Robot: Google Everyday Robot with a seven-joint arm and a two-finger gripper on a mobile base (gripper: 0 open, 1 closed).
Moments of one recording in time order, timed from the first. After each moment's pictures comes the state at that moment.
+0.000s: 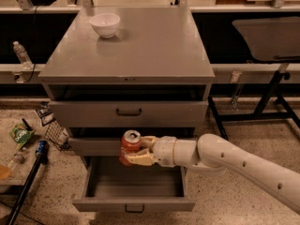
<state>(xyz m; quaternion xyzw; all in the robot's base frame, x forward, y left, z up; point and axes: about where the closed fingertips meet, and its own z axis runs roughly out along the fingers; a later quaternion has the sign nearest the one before) 0.521 0.043 0.631 -0.44 0.67 0.37 0.47</state>
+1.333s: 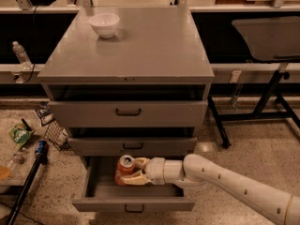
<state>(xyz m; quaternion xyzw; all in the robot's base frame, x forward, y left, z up) 0.515 0.070 0.490 -0.47 0.63 0.41 0.46</state>
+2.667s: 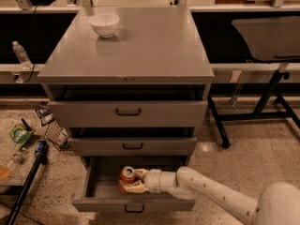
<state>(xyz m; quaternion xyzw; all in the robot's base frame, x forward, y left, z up) 0.539 0.078 0.350 -0.45 0.64 0.42 0.46</state>
